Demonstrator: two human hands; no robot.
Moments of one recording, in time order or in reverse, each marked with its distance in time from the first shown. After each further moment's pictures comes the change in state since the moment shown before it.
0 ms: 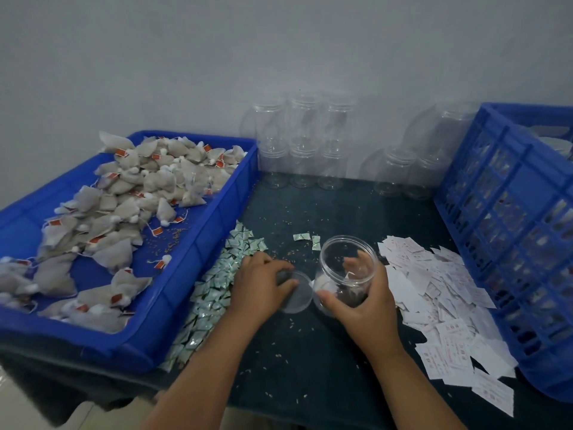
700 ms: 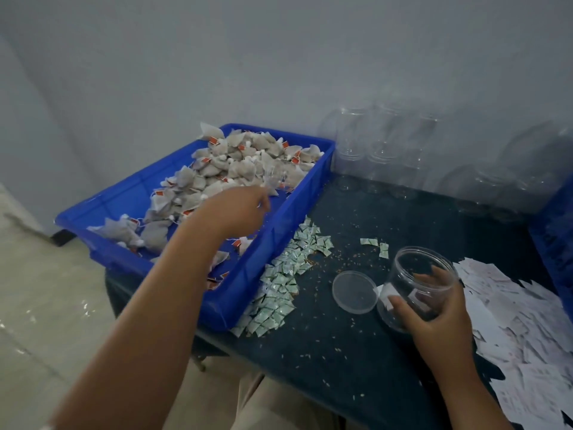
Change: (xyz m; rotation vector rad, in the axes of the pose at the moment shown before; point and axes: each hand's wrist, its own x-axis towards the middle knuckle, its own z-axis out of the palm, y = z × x) left_hand -0.001 -0.060 -0.208 0.216 -0.122 -0.191; right_hand -0.004 -0.009 0.001 -0.011 -0.038 0.075
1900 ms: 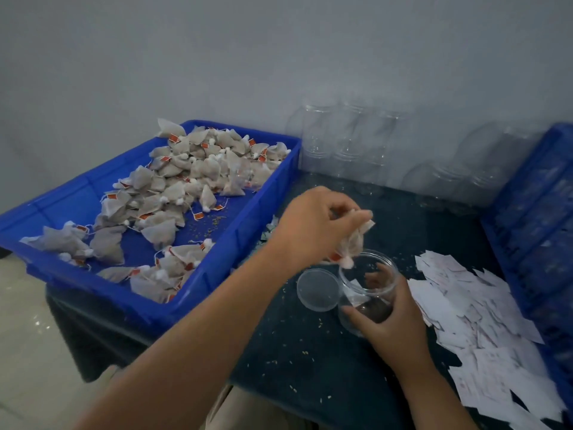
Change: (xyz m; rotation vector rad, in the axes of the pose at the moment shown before) left_hand -0.021 0.144 0.050 -0.750 0.215 0.438; right_hand 0.002 0.005 0.004 -0.102 -0.148 -0.090
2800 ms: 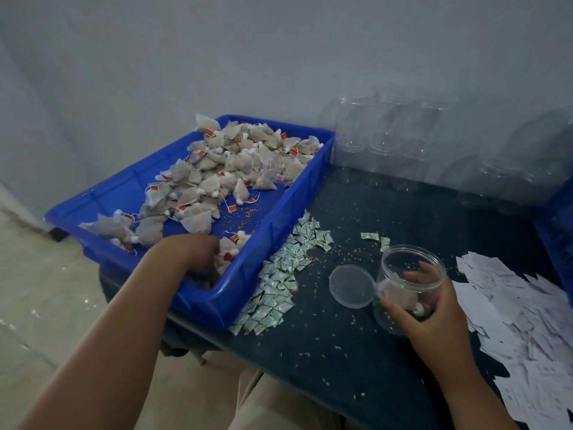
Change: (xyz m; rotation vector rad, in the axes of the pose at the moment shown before) left_hand -0.056 -0.154 -0.153 0.910 -0.631 -0.842; right_hand -0.001 0.006 0.001 0.060 0.021 0.054
